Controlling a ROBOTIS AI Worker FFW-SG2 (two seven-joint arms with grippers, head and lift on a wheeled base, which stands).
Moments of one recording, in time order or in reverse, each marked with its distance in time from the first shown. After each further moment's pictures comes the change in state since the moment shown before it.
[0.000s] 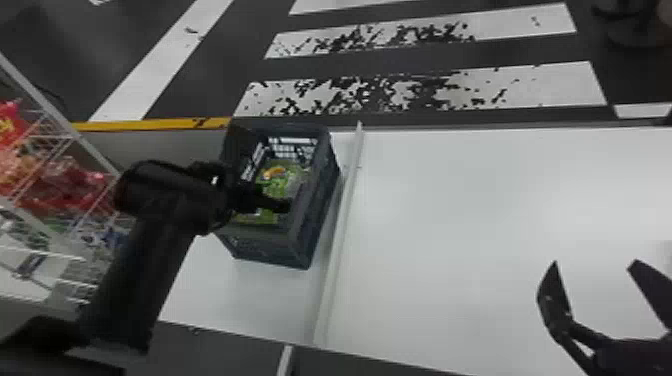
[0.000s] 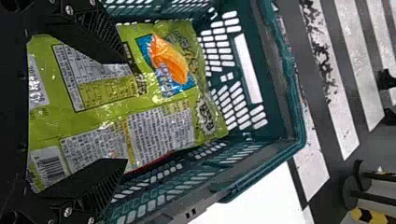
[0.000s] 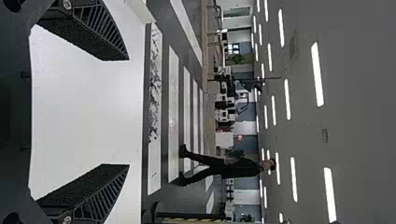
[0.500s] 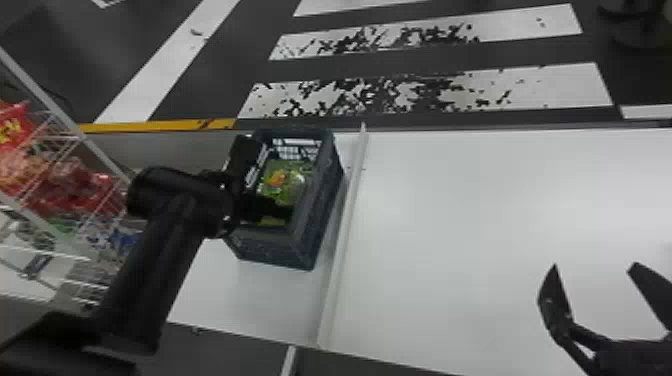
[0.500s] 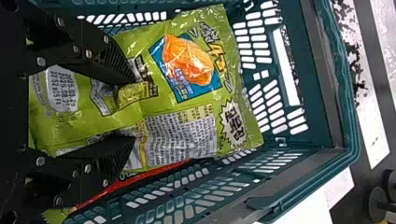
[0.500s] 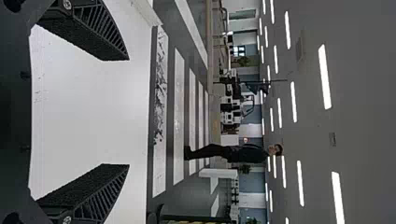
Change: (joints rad) left arm -0.020 -0.014 -0.011 0.073 0.016 0.015 0.031; right arm -0.011 -0.004 0.006 0.002 0.000 0.033 0.001
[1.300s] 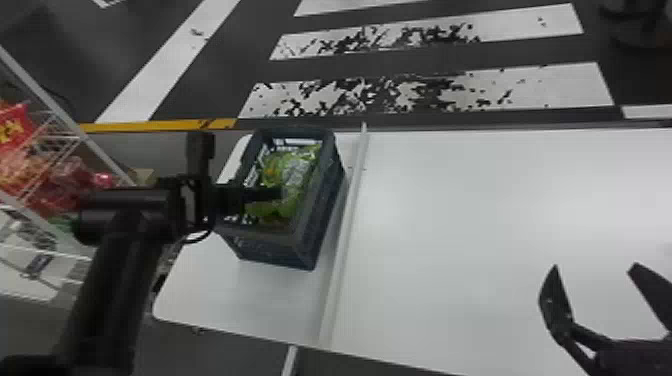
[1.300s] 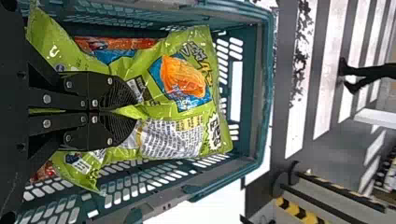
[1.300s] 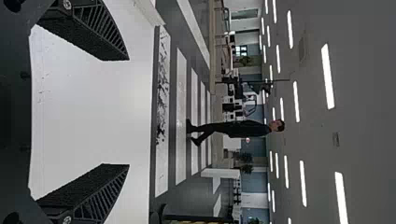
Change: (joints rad) left arm 0.127 0.017 0.267 -0.139 0.240 -0.019 -0.083; right arm -0.005 0.000 0.000 0.006 -0.003 0.008 0.000
